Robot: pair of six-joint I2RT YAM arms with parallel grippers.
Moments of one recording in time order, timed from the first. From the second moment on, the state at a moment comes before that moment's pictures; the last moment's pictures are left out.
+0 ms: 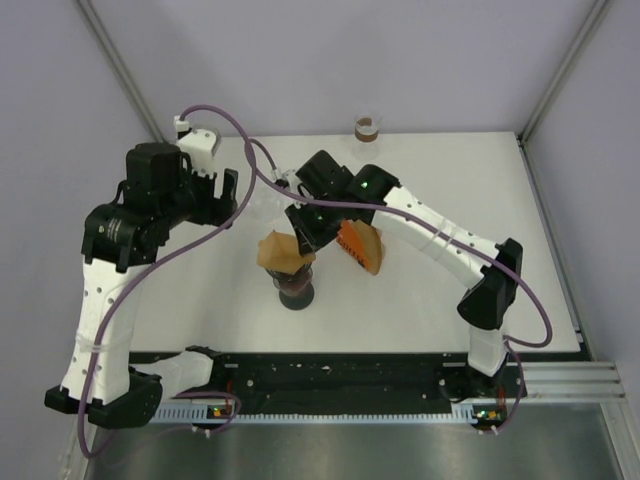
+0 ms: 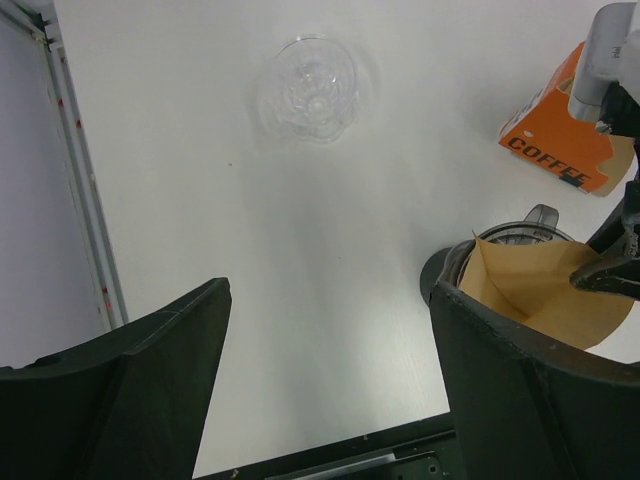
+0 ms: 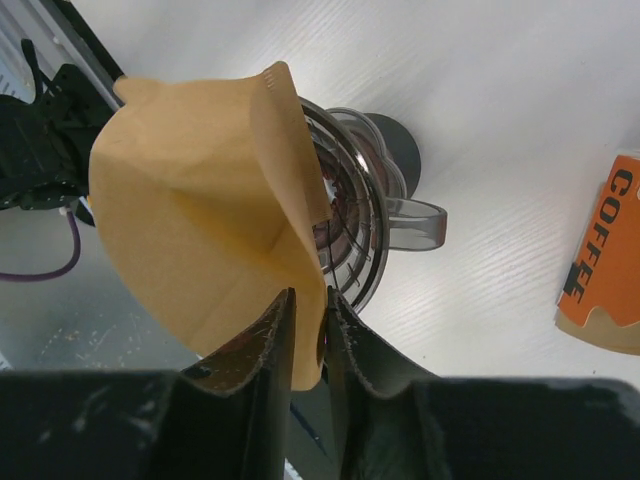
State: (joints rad) left arm -0.29 1.15 1.76 -1.18 -0.04 0.06; right arm 0.95 1.87 2.00 -1.08 -0.23 0.21
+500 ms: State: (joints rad) left arm -0.25 1.15 1.74 -1.17 -0.01 0.04; right arm 0.95 1.90 2.23 -1.08 -0.13 0.15
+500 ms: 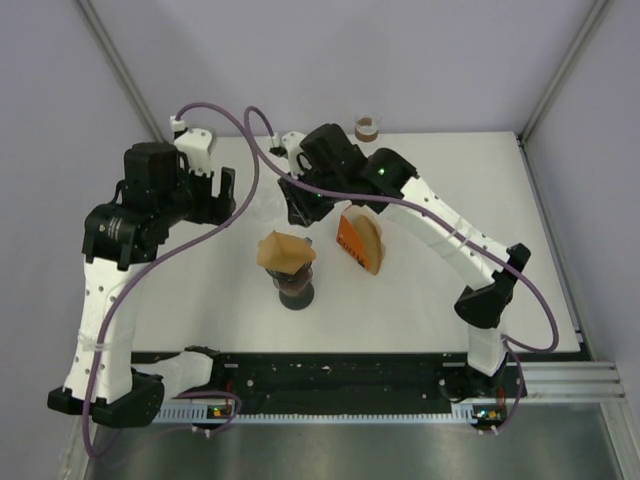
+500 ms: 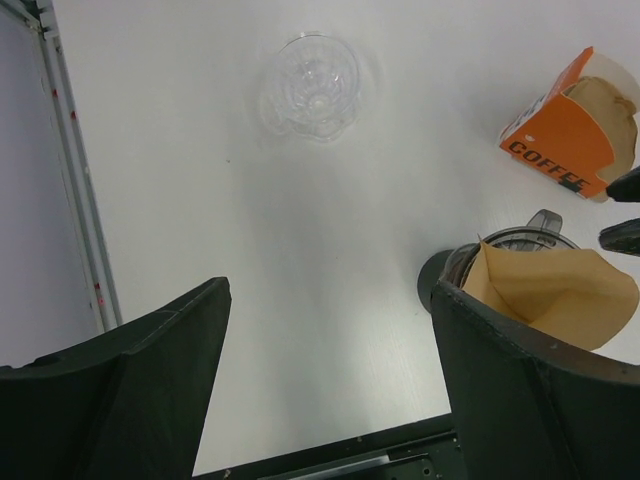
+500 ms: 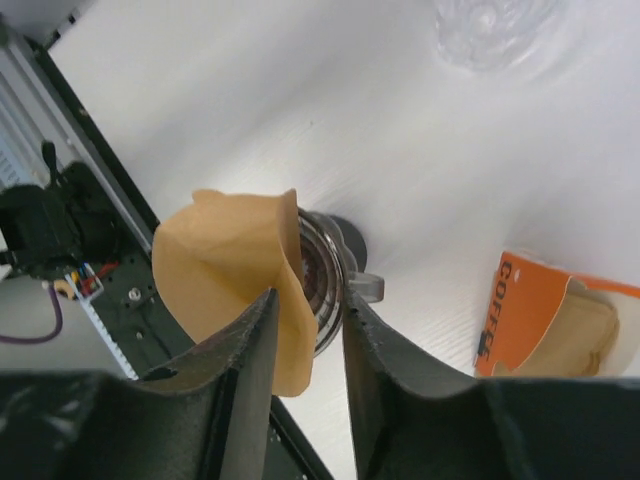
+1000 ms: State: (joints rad) left arm 0.04 1.20 1.51 -1.16 0.24 -0.07; right arm 1.04 1.85 2.00 -0.91 -0.21 0.03
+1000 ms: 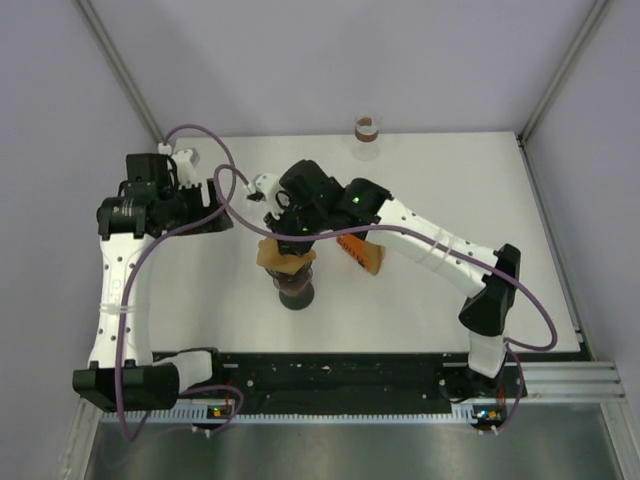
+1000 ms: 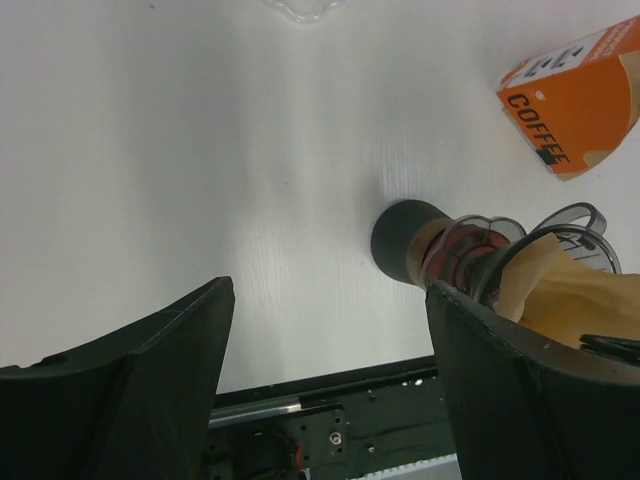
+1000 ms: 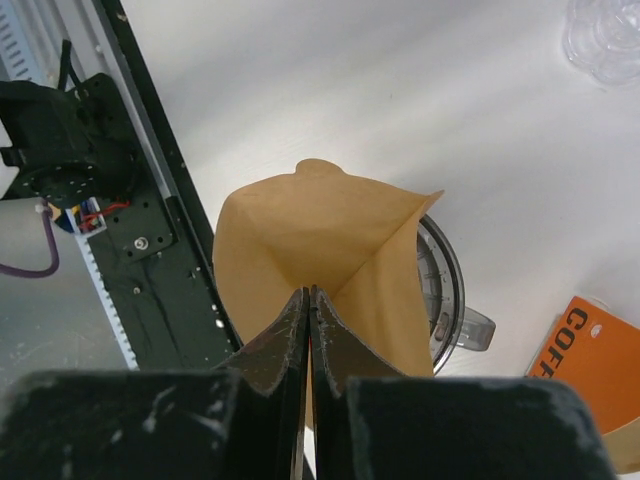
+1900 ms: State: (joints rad) left arm 0.05 1.12 1.21 -1.04 0.66 -0.22; right arm 1.09 2.00 2.00 -0.93 -0.09 -0.02
